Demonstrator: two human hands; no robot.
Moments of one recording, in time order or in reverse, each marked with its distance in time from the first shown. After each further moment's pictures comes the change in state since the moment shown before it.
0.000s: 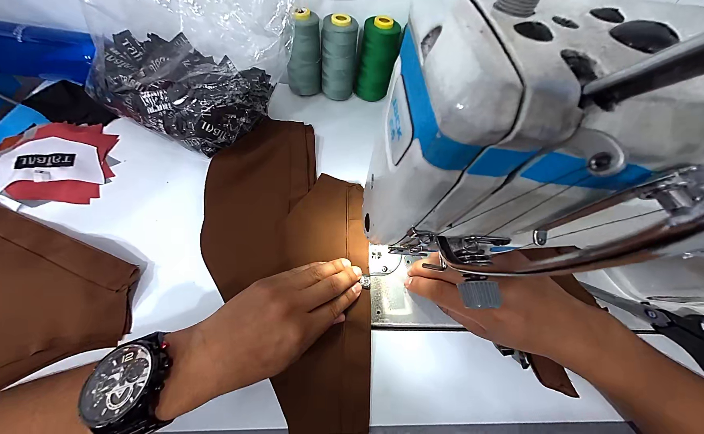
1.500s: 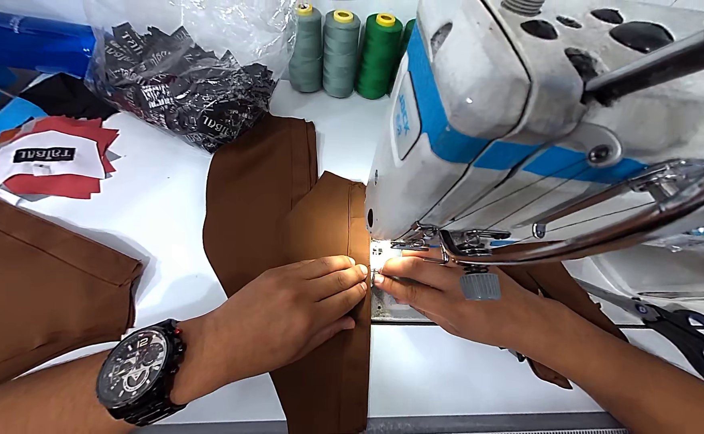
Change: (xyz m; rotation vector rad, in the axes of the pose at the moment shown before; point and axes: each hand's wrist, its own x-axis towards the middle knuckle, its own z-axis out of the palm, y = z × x) left_hand 0.006 -0.001 0.001 -0.056 0.000 0.002; right_hand 0.015 -0.012 0.023 0.086 0.008 -0.019
